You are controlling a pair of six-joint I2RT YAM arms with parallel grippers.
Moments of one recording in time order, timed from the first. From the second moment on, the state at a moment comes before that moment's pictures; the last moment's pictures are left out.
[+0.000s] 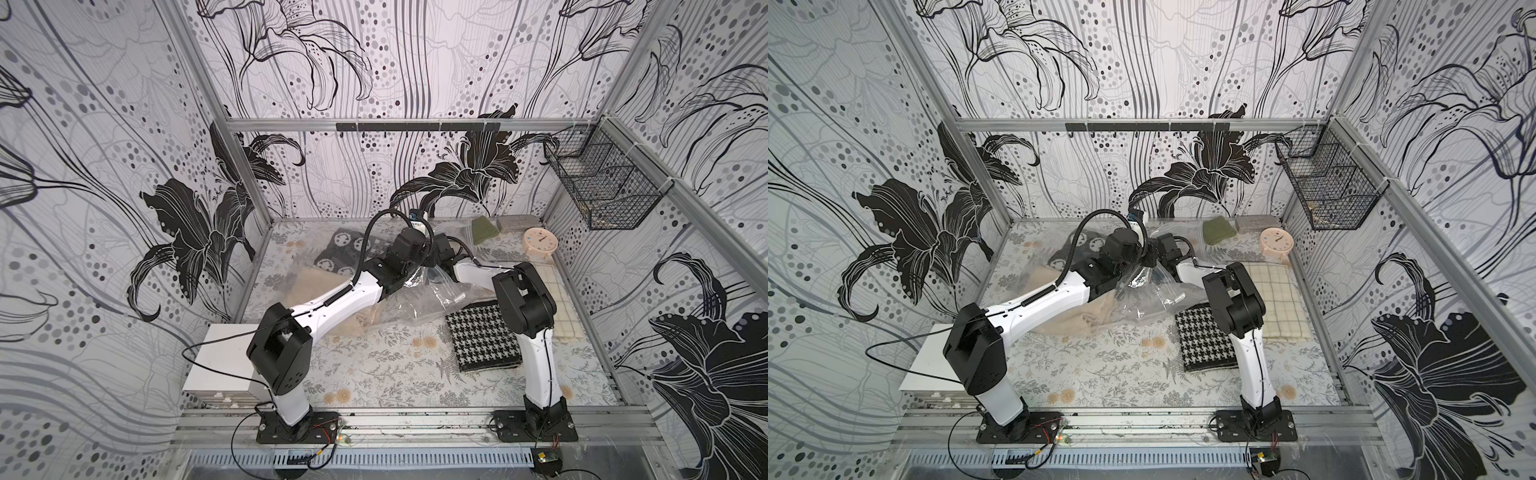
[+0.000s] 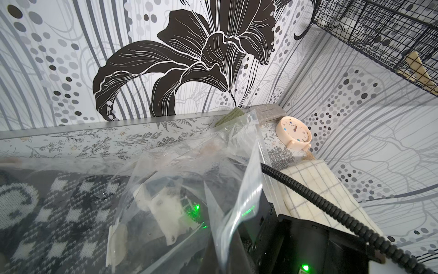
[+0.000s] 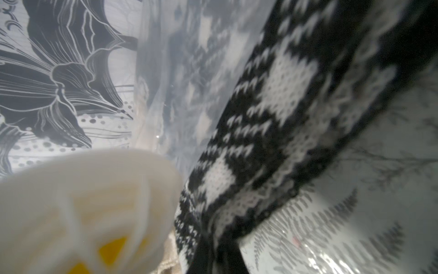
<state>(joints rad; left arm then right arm) -0.71 1.73 1.43 -0.07 -0.22 -0.41 0.48 2.20 1.51 -0.09 -0.70 0.70</state>
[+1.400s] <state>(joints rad) -0.56 1.75 1.38 -0.03 -0.19 -0.44 0.50 2.28 1.71 -0.29 -0.66 0.60</state>
